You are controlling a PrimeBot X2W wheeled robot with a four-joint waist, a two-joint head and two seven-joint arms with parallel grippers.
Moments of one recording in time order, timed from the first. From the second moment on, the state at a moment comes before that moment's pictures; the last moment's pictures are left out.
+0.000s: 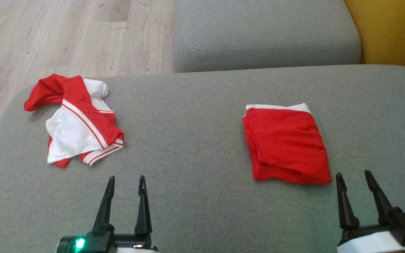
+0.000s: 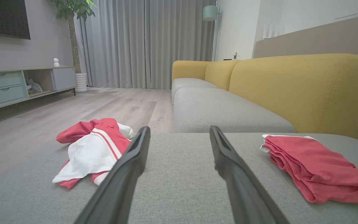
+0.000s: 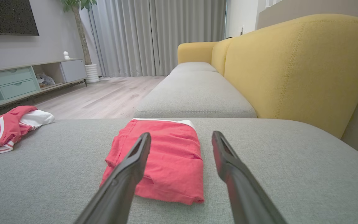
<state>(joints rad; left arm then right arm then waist) 0.13 0.06 -0.30 0.05 -0.15 0.18 -0.26 0.18 -0.09 -0.01 0.11 0.10 0.13 -0.25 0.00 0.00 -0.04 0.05</state>
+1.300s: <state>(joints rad) 0.15 0.06 -0.32 0.05 -0.14 0.18 -0.26 0.17 -0.09 -0.01 0.12 0.09 0.13 -0.25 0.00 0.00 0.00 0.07</state>
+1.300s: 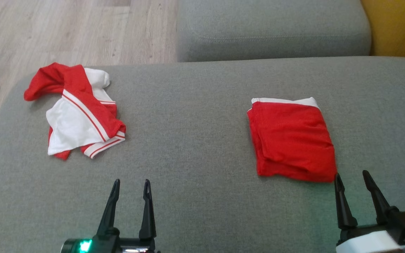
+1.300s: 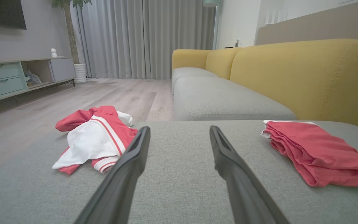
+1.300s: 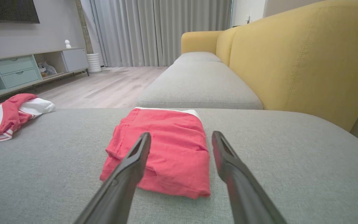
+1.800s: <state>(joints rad) 0.04 0.06 -0.36 0.02 -0.11 0.16 -0.26 -0.14 -0.16 -0.06 0.44 0.13 0.13 -0.18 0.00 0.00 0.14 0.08</state>
